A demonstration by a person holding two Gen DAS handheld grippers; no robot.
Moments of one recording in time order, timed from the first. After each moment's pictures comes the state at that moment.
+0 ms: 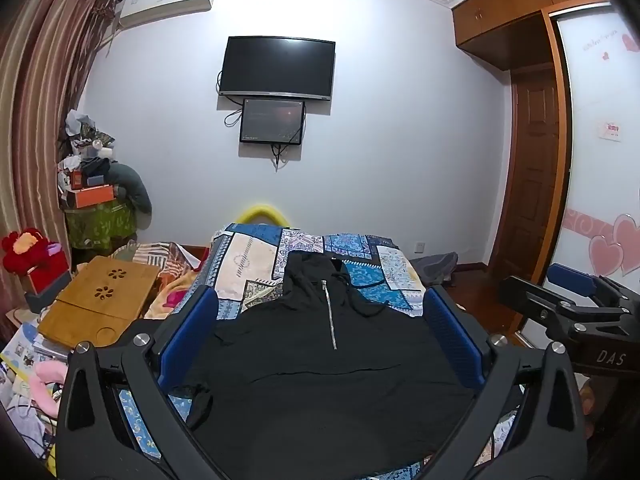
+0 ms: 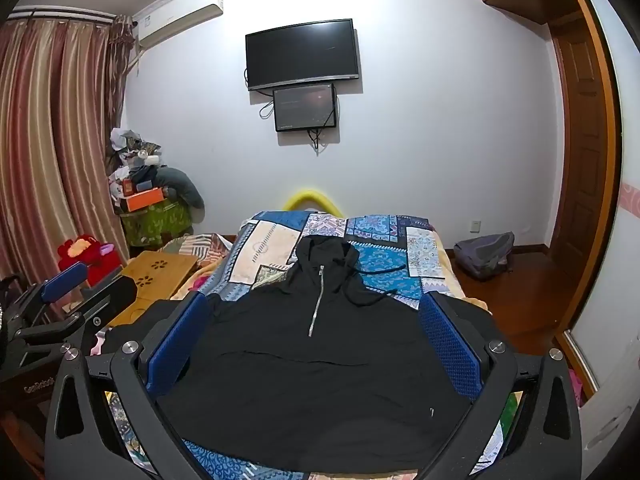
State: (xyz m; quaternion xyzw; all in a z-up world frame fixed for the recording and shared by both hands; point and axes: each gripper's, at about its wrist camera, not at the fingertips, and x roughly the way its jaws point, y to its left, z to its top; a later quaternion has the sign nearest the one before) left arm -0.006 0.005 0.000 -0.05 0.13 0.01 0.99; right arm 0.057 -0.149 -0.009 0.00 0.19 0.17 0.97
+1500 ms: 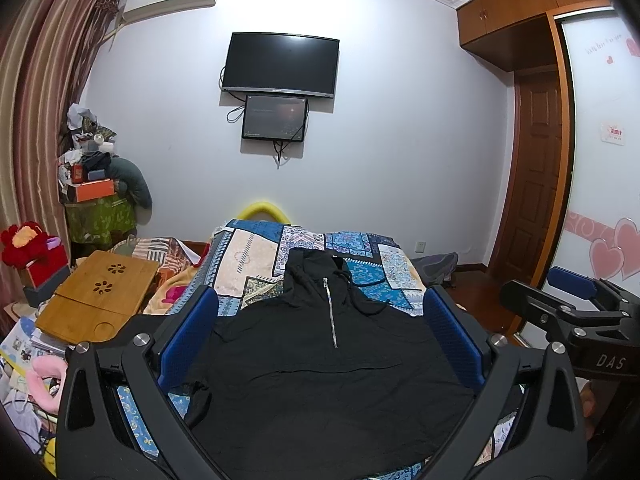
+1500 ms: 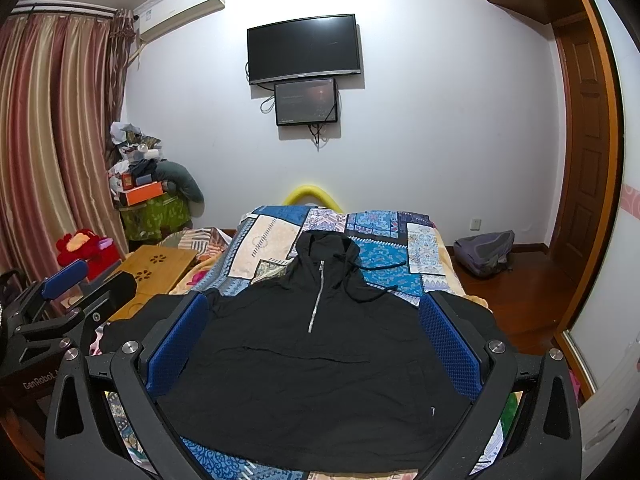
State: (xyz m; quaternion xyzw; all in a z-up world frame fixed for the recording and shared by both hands) left arm 0.001 0.007 -0.008 -0.05 0.13 0.01 0.99; right arm 0.061 -0.148 -0.013 0.00 0.19 0.18 0.97
